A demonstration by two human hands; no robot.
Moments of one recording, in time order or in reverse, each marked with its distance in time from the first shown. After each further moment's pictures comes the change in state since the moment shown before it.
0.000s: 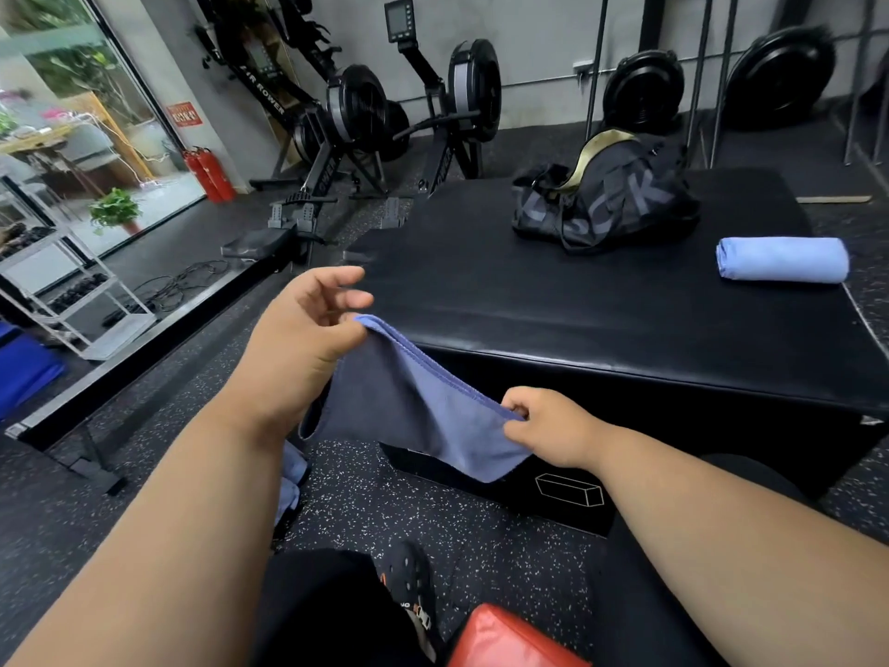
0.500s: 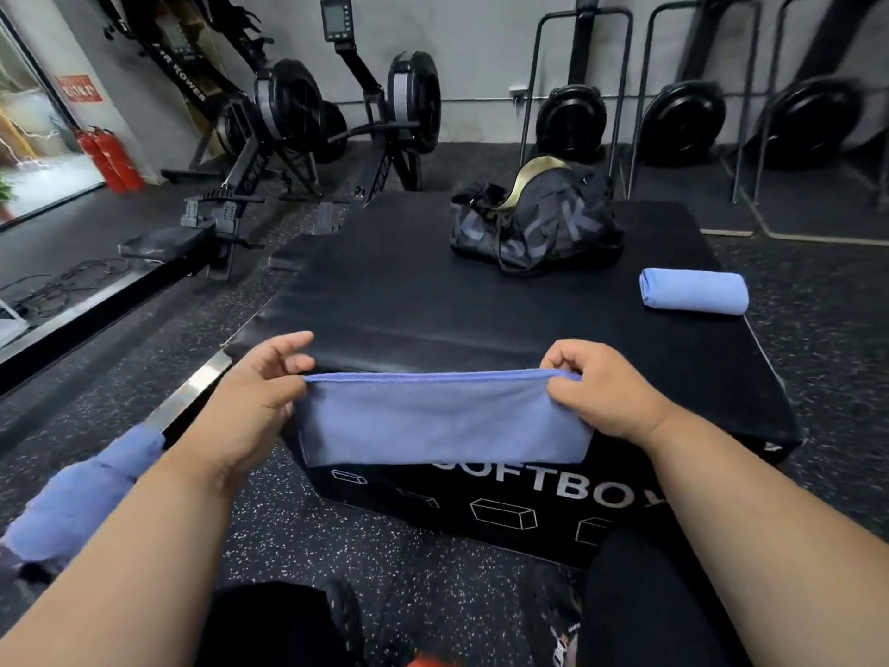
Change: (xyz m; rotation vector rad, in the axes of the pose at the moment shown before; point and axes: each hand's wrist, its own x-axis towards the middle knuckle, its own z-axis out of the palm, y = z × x) left_hand 0.038 -0.099 0.017 -0.223 0.014 -0.308; right_hand -0.035 0.004 -0.131 -0.036 0.306 0.021
